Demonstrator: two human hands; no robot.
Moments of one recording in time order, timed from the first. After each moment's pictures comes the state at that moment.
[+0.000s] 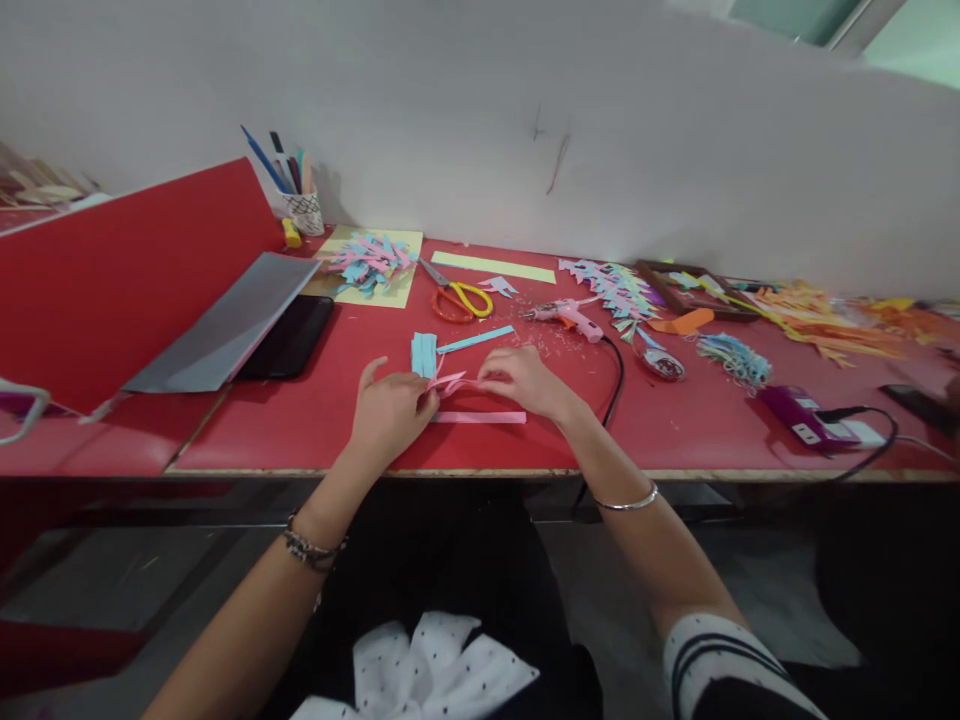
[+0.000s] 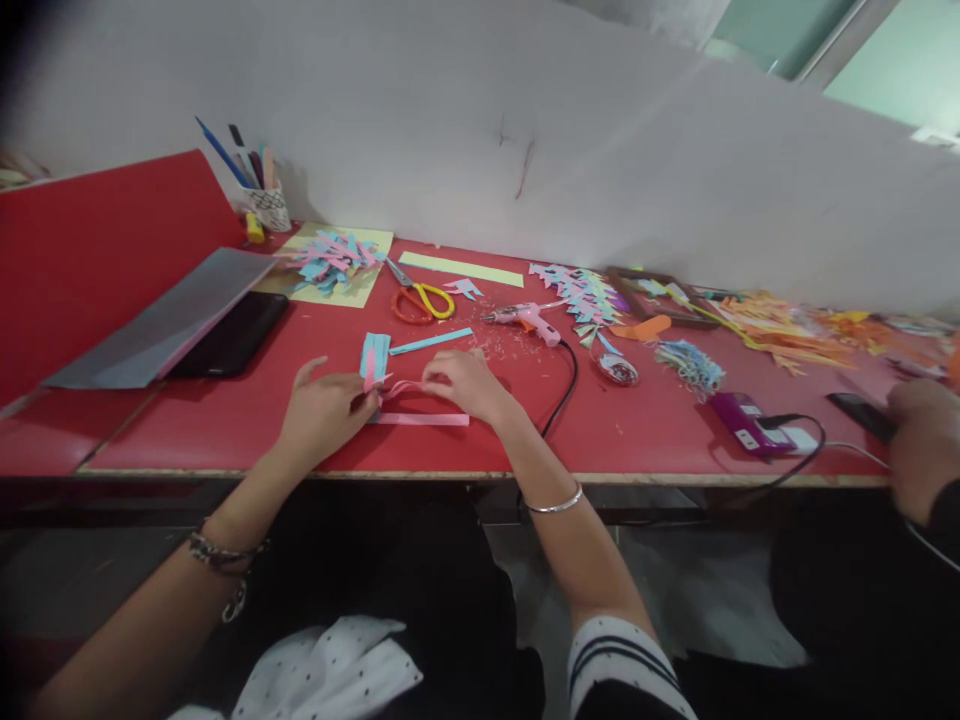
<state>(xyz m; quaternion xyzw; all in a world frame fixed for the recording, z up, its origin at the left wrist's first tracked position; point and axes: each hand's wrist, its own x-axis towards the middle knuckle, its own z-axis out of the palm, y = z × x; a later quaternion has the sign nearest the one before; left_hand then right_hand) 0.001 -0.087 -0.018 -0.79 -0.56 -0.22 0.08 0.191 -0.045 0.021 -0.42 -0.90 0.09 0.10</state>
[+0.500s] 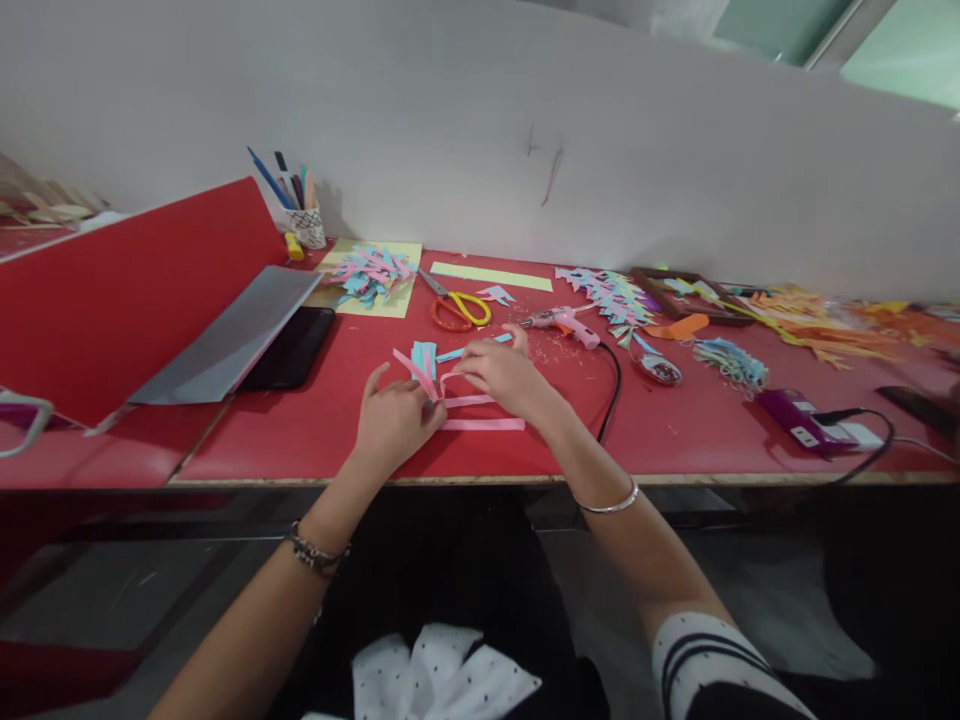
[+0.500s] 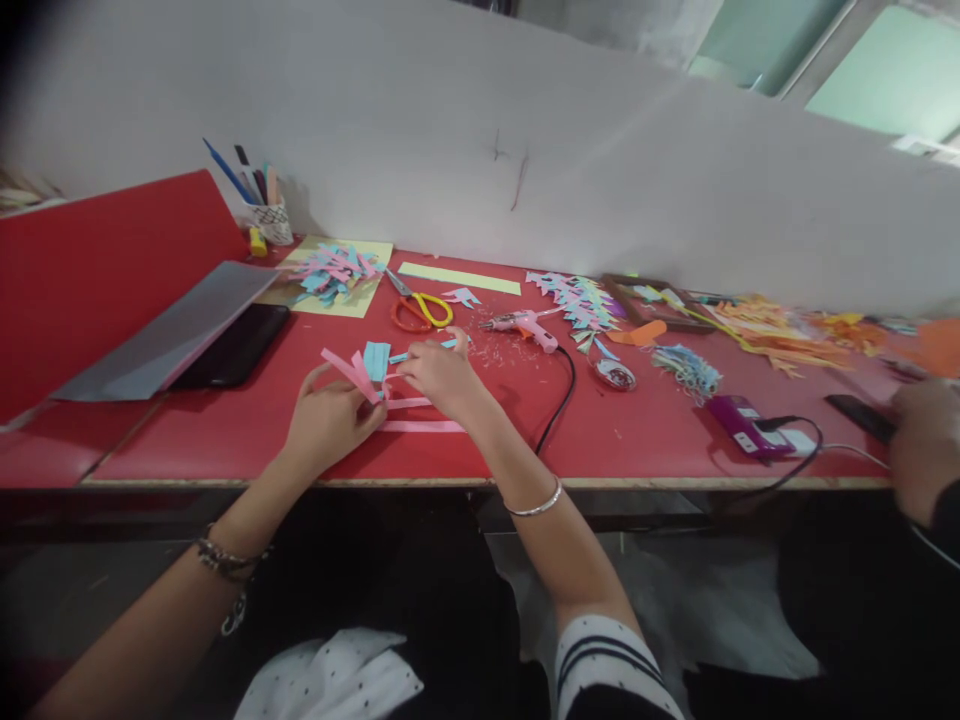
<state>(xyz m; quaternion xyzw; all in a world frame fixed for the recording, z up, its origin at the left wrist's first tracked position) 0.005 -0.086 -0.016 -0.79 -0.56 -0.23 0.08 0.160 -0.048 0.036 -0.45 -0.89 -0.01 0.07</state>
